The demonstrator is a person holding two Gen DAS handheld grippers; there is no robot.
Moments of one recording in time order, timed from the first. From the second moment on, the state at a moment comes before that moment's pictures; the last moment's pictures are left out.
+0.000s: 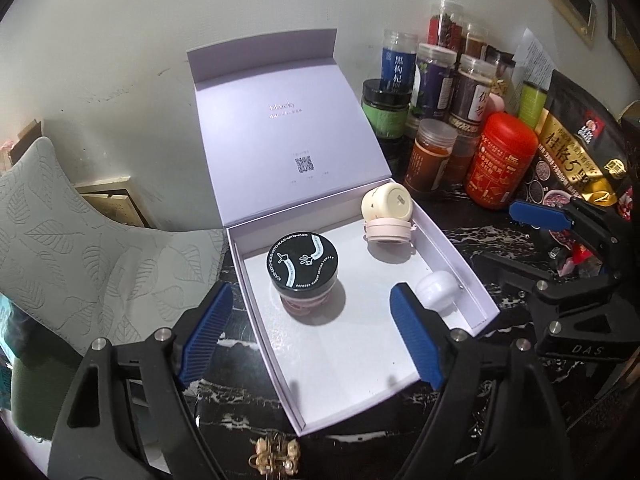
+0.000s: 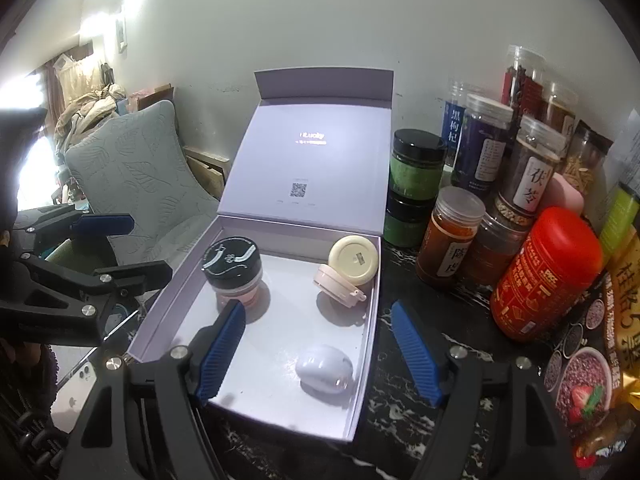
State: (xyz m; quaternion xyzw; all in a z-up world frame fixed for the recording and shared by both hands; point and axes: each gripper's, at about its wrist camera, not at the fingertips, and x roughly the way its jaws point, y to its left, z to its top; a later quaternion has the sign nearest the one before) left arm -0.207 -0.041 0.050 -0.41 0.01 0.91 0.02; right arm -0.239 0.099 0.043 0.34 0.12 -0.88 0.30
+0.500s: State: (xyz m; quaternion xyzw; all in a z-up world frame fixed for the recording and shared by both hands) left arm -0.153 -0.045 0.076 -0.39 0.01 0.92 0.02; right arm -0.182 0.104 0.068 0.32 0.13 -0.89 0.31
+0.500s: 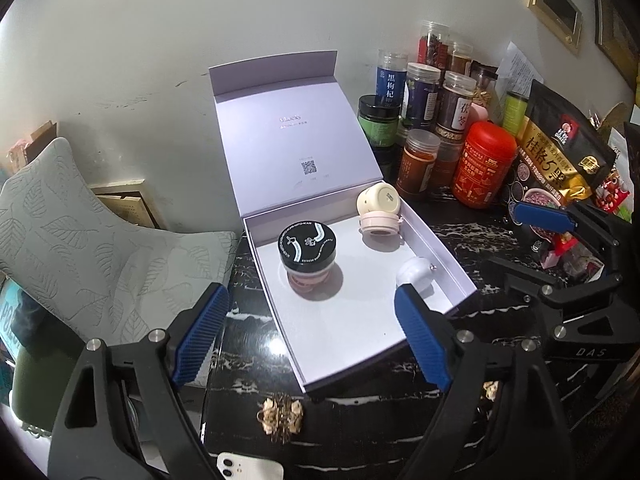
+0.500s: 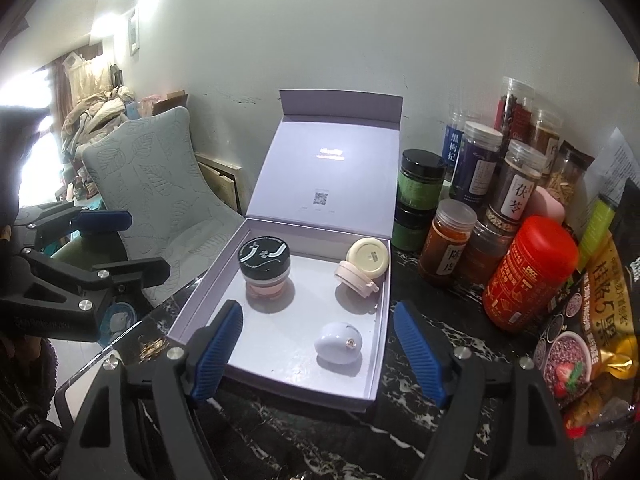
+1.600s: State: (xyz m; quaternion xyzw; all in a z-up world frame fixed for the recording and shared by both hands) left arm -0.110 -0.041 0.015 -0.44 0.00 0.90 0.03; right arm -0.136 0.119 0.002 0.39 0.12 -0.87 0.29
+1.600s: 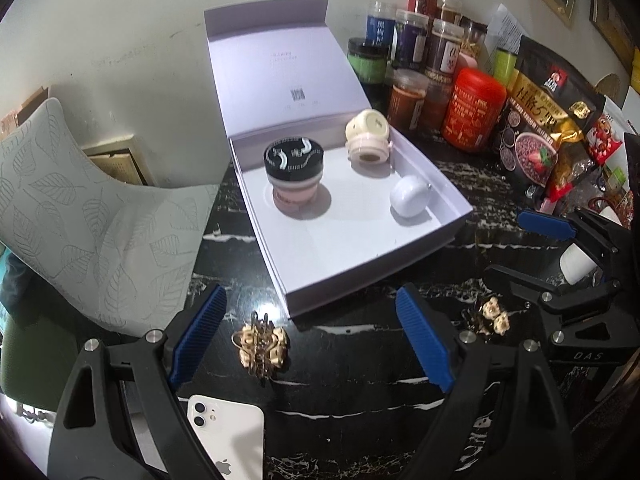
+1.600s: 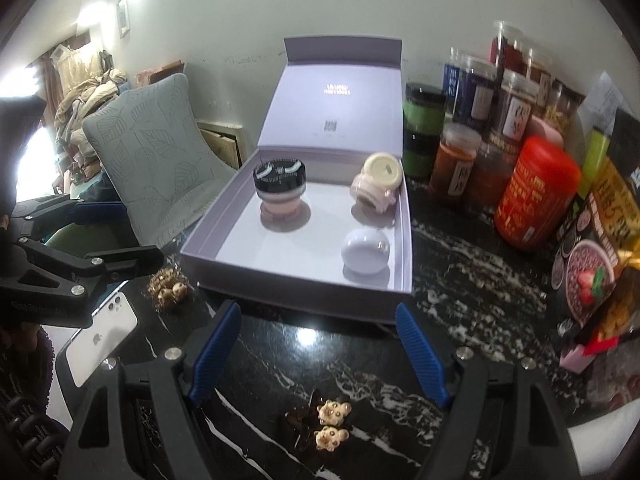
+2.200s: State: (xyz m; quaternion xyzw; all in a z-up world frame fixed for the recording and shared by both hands) left arm -0.101 -0.047 -0.041 -0.49 -0.02 0.87 0.03; right arm -0.115 0.123 -0.040 0.40 0.14 -0.87 0.25
